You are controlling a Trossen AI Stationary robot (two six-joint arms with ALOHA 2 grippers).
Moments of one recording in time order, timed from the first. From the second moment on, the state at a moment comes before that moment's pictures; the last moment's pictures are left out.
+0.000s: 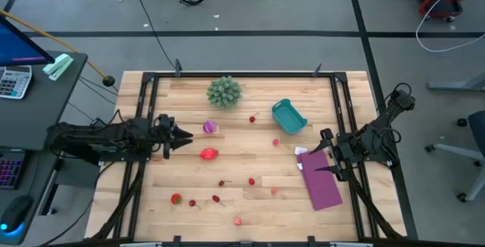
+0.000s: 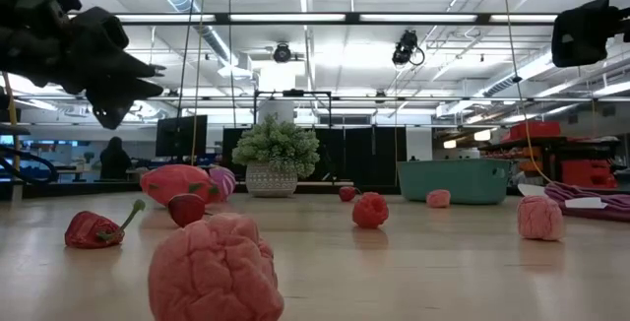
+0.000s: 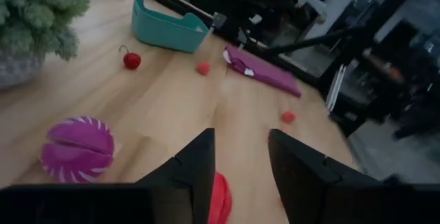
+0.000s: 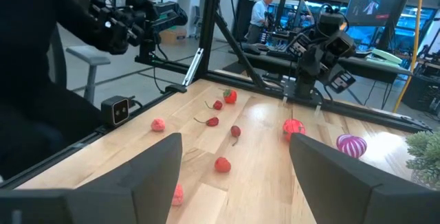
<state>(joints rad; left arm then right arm) 0.01 0.19 0.03 -0.01 -0.02 -0.46 0.72 0.08 0.03 0.02 0.40 -0.13</state>
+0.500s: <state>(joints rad) 0.01 0.19 0.03 -0.01 -0.02 -0.24 0.72 0.08 0.03 0.02 0.40 -0.13</state>
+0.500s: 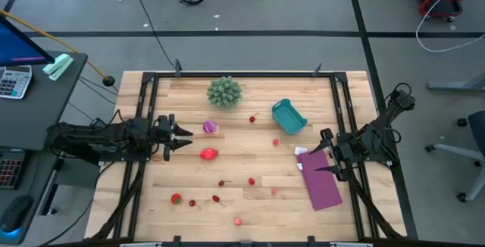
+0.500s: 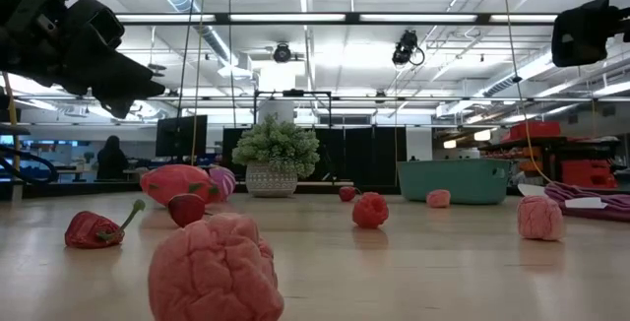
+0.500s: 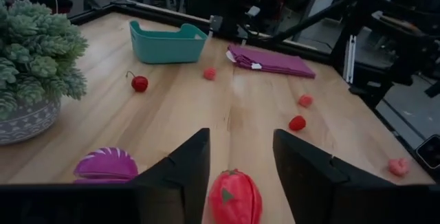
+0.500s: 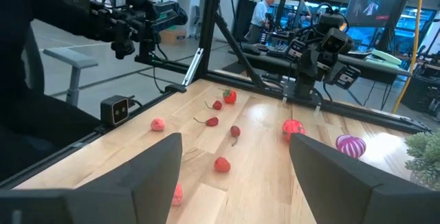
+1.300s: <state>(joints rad) -0.08 0.77 0.40 -0.18 -0.10 -0.19 0.72 0.08 0.03 0.02 0.40 -0.26</state>
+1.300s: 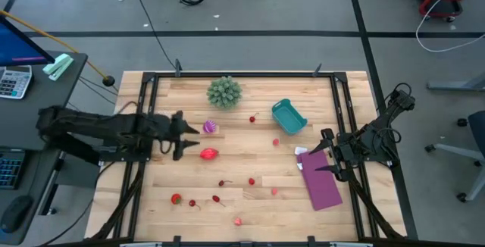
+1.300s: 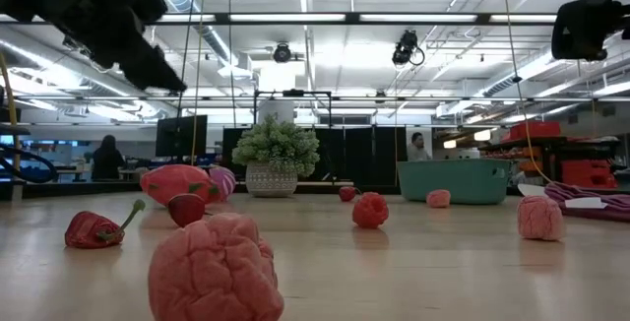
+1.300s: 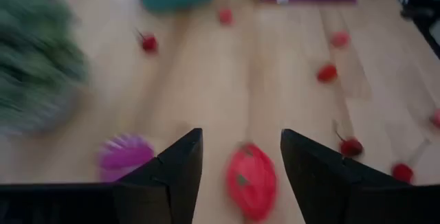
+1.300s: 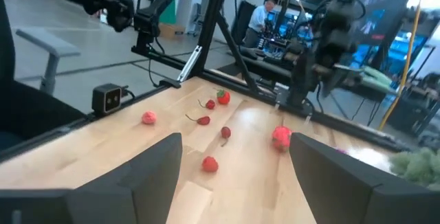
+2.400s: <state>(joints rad) -0.20 1.20 0.40 0.02 -0.21 -0.31 0.72 0.08 0.03 0.04 0.39 0.13</state>
